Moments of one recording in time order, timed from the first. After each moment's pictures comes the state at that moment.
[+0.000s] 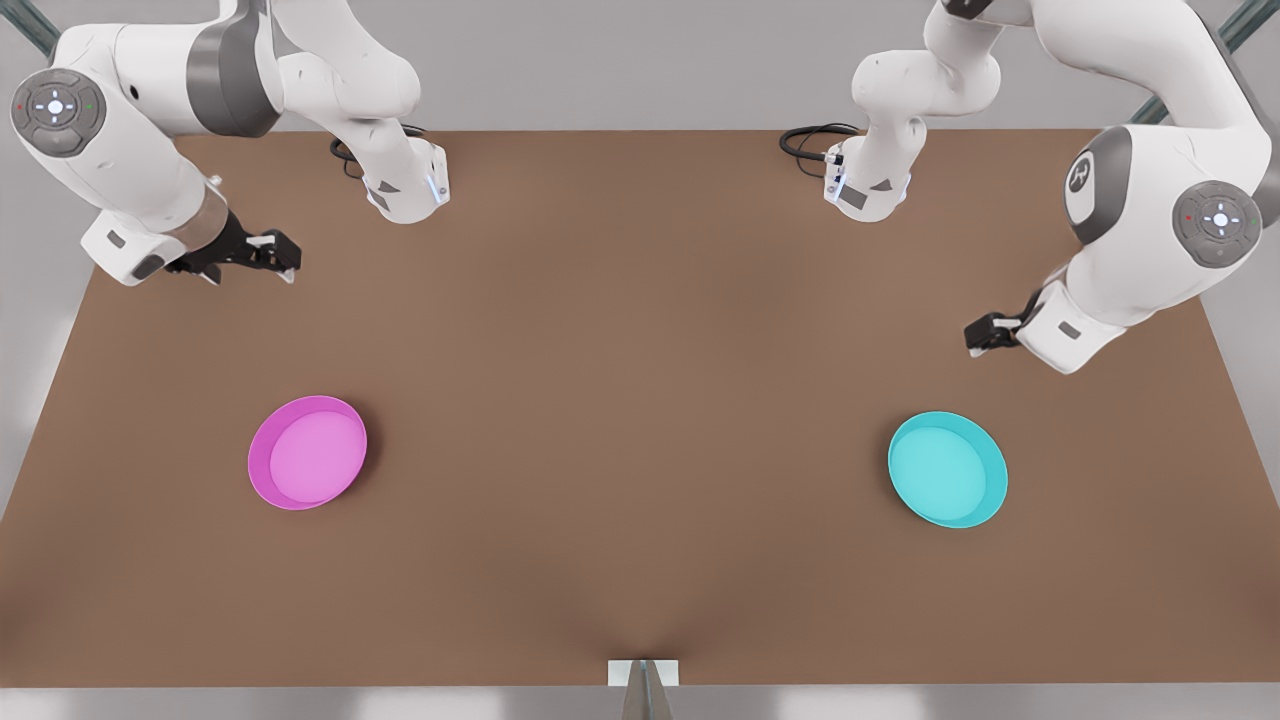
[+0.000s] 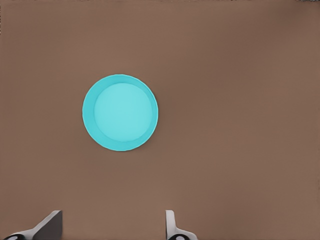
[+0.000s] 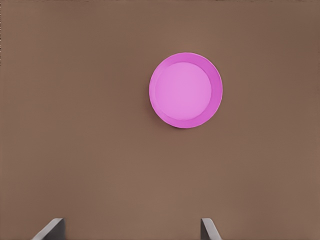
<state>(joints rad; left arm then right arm) -0.02 0.15 -0.08 -1.42 0.04 1.49 -0.11 -0.02 -0.10 0.13 -1.61 -0.08 1.41 0.02</state>
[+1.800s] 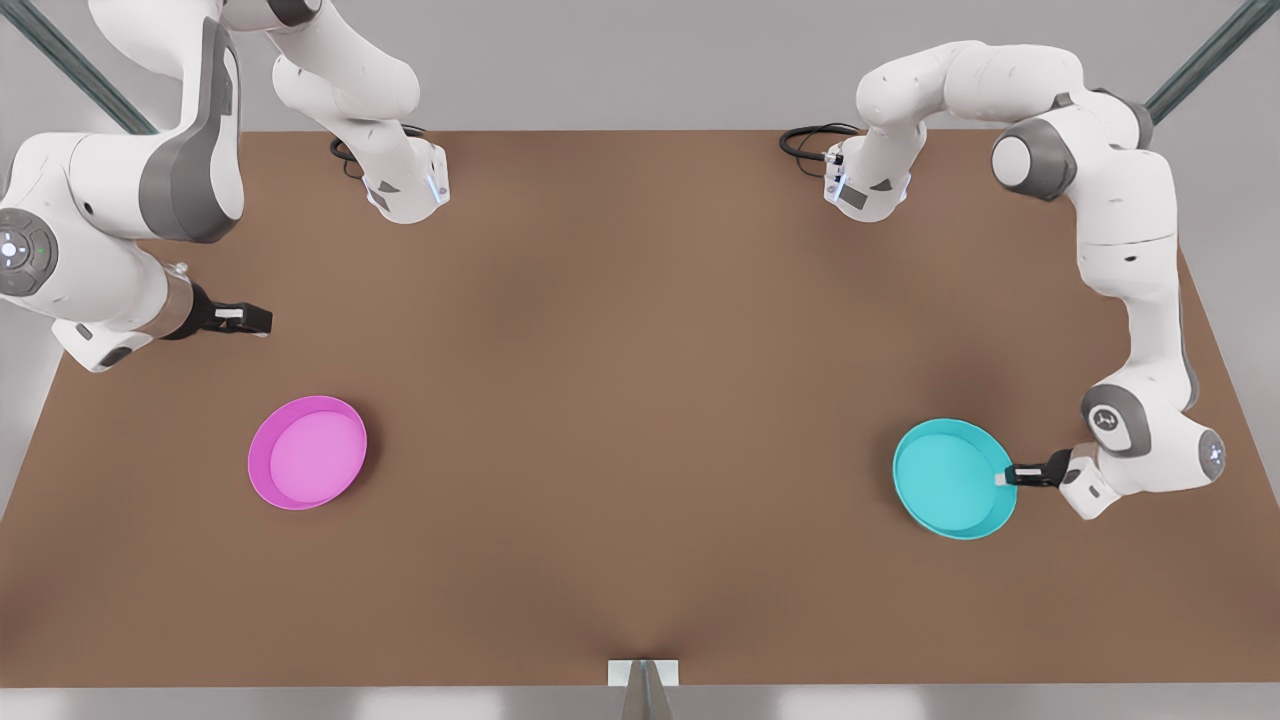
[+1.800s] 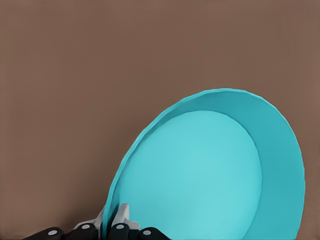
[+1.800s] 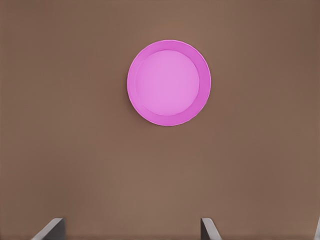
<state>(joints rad) 0.37 0.82 -0.08 -1.40 -0.27 2.02 0.50 -0.11 0.16 0.14 -1.41 -0.11 1.32 0.02</state>
